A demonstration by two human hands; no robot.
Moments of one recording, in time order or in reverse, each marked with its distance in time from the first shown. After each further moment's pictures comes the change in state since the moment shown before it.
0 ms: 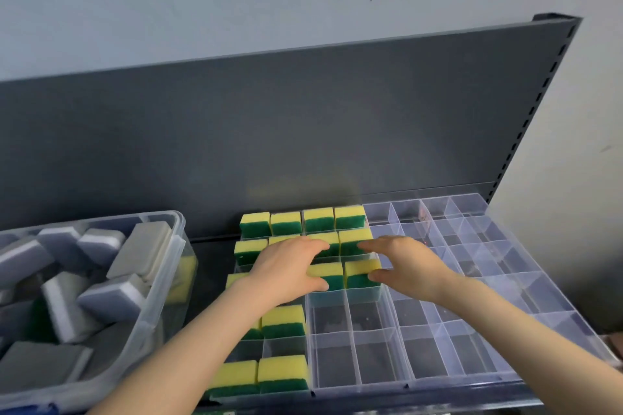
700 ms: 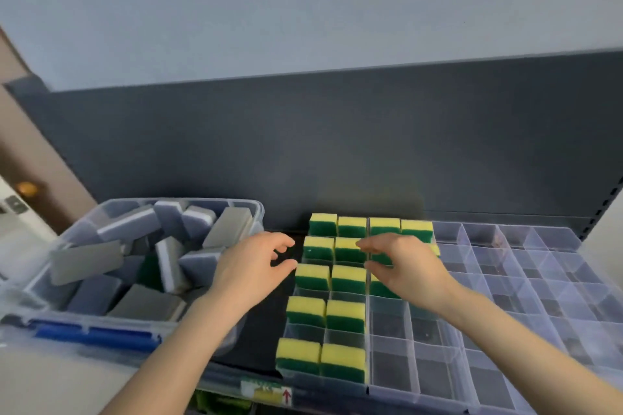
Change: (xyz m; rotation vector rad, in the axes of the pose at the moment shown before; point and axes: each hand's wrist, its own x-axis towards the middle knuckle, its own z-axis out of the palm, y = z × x) left_hand -0.107 -0.073 -0.031 -0.140 0.354 -0.417; right_hand 0.015 -0.090 -0.001 0.133 0.180 -0.278
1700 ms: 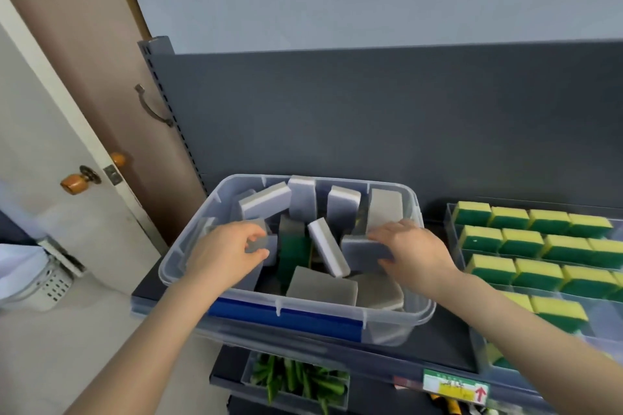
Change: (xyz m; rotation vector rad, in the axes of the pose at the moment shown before) left_hand -0.042 -0.325 -0.099 0.000 -0.023 -0.177; right_hand 0.115 -0.228 0.153 -0.341 -0.096 0.011
